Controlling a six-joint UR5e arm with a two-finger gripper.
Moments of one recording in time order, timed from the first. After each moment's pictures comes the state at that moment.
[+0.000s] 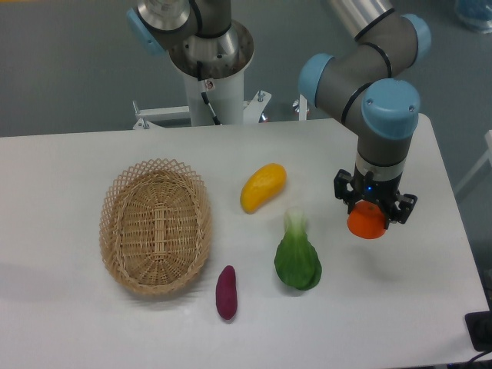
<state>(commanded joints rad) 2.66 -1.96 -1.58 -1.00 1.59 1.22</state>
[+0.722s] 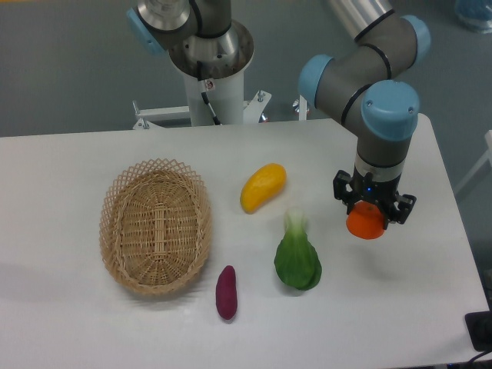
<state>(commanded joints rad) 2.67 -1.96 -1.62 -0.99 1.58 1.21</state>
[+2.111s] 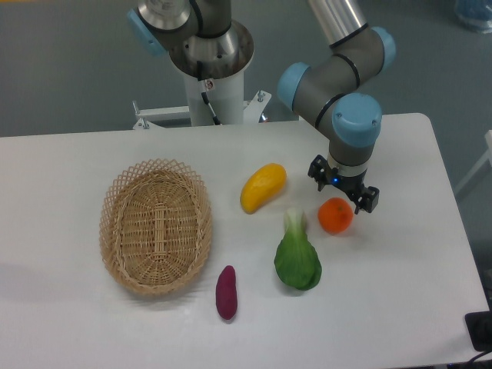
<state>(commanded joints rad) 2.69 -1.93 -1.81 -0.88 1.64 1.38</state>
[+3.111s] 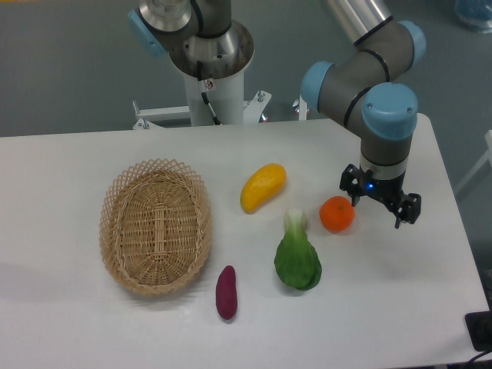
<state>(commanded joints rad) 2.69 -1.98 -1.62 -0.89 1.60 1.37</state>
